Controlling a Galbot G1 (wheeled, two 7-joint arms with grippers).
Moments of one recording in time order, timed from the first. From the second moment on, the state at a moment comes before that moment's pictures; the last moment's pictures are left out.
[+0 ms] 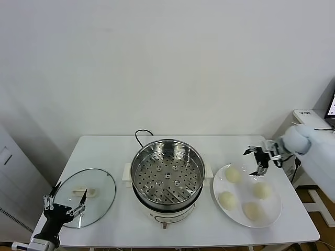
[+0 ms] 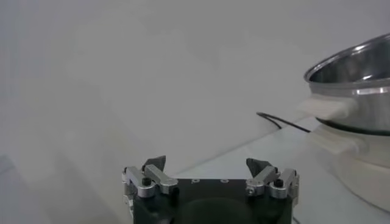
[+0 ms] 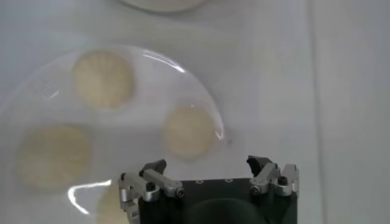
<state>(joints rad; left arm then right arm) 1.69 -1.40 -0.88 -2.10 0.11 -0.04 0.24 -0.14 0.72 -0.46 1.10 -0.23 0.07 -1.15</state>
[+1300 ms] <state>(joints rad) 1.70 -1.39 -0.93 -2.11 0.10 -0.04 0.24 0.10 0.82 -0.76 0.99 -0.22 0.13 -1.16</state>
